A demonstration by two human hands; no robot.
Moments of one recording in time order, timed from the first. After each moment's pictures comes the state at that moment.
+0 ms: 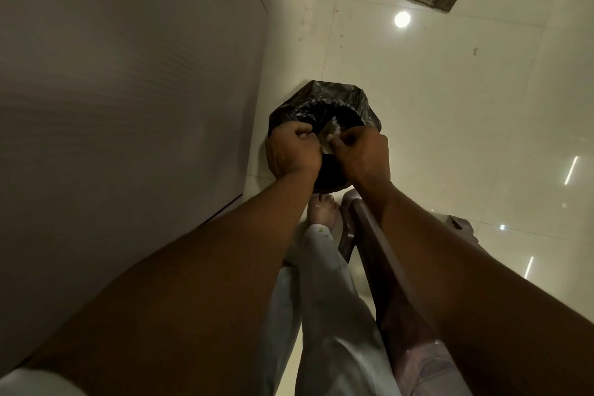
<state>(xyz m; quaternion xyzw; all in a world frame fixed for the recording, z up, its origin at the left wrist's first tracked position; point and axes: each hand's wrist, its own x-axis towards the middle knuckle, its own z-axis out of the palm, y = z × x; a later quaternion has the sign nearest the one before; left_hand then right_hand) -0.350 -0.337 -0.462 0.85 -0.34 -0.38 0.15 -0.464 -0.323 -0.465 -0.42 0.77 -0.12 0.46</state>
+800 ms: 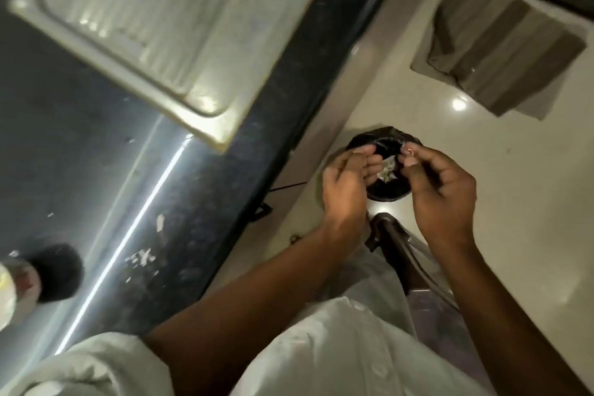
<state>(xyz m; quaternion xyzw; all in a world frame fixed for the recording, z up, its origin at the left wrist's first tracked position) -0.288 -0.249 -0.091 0.67 0.00 -0.55 0.50 -0.410 -0.266 -0.112 -0.48 0.63 -0.32 0.51</state>
